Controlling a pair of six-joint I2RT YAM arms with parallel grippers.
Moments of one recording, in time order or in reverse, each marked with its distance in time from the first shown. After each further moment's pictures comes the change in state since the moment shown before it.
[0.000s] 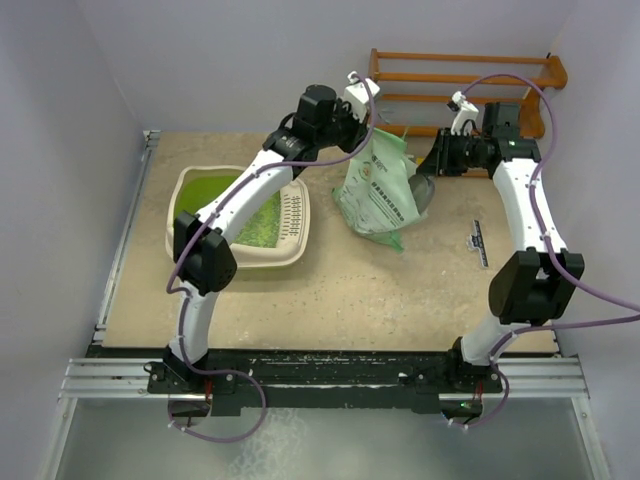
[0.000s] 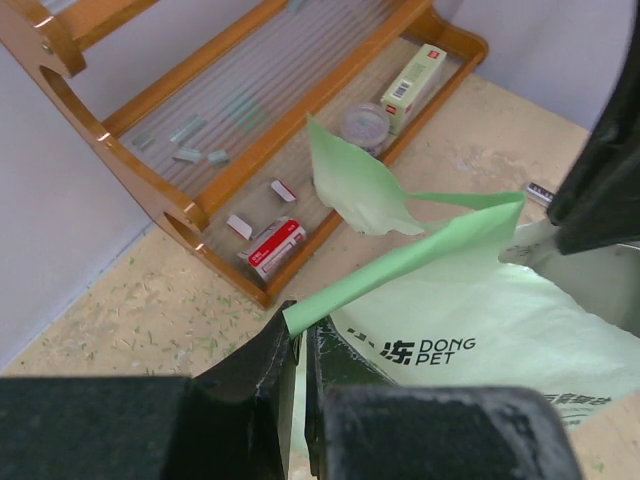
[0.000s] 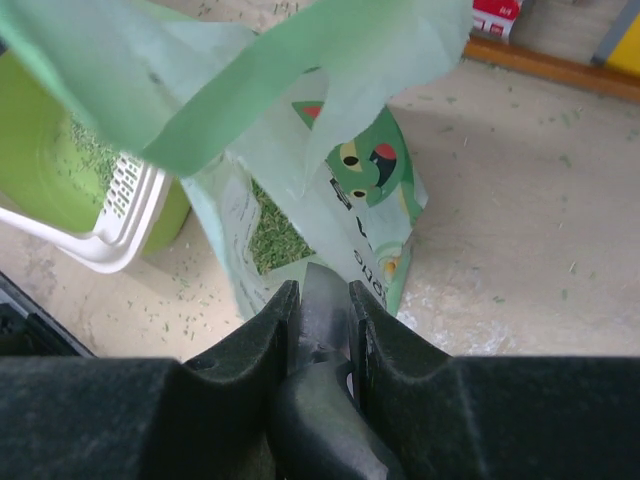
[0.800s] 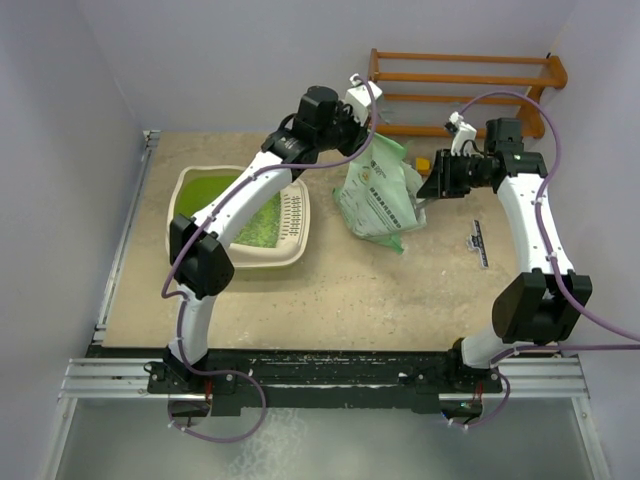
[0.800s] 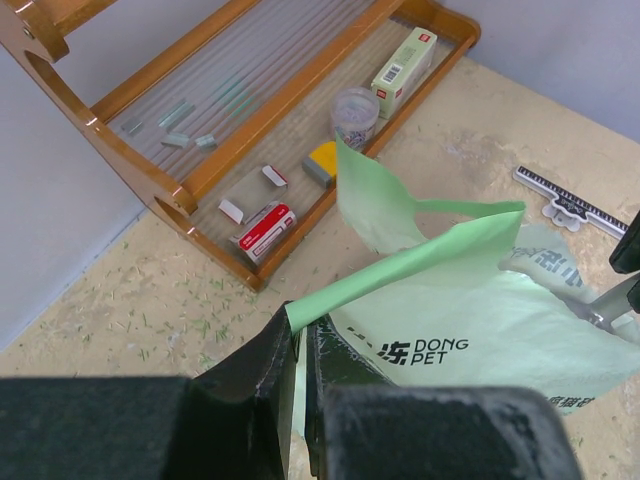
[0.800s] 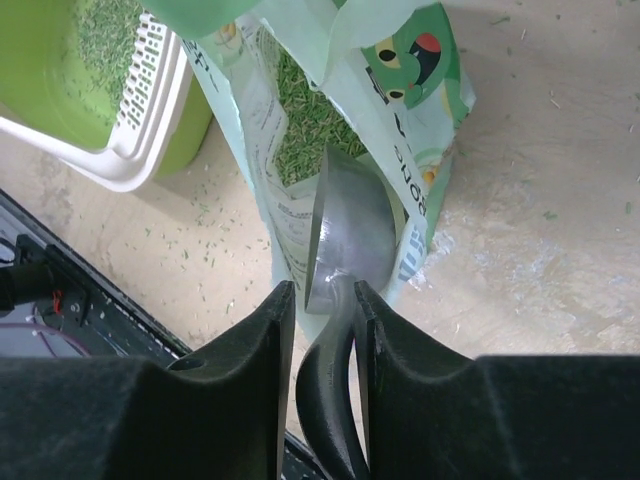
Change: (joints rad) left arm -0.024 -0.072 -0.061 -0.039 -0.018 0.008; right arm -0.001 -0.132 -0.138 -0.137 -0.031 -0.068
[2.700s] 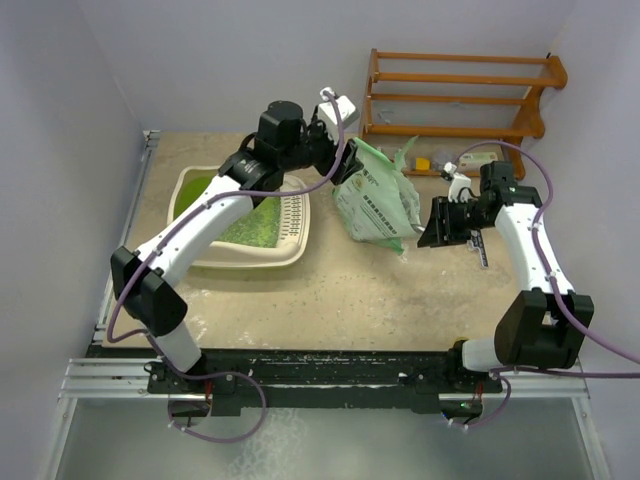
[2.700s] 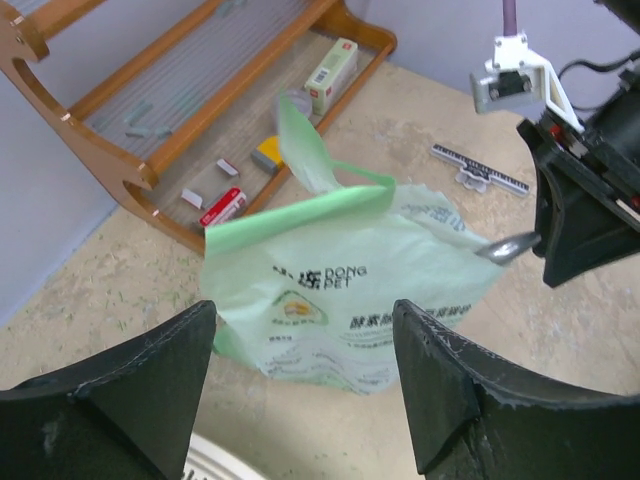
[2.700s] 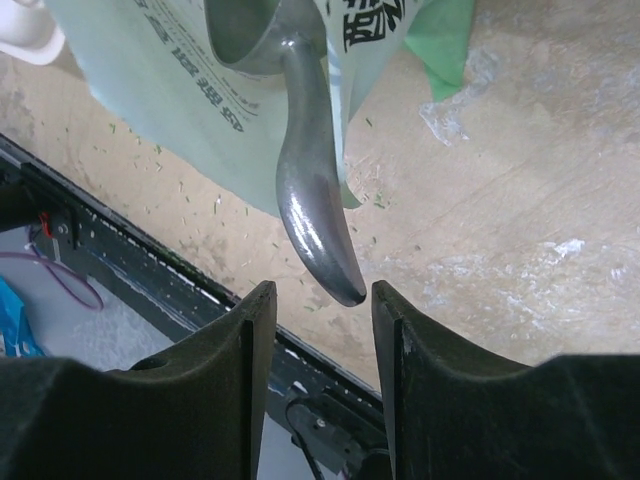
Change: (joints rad) left arm -0.003 -0.369 -0.383 0.058 0.114 0.000; right arm -0.038 -0.146 -0.329 -0.105 0.036 -0.072
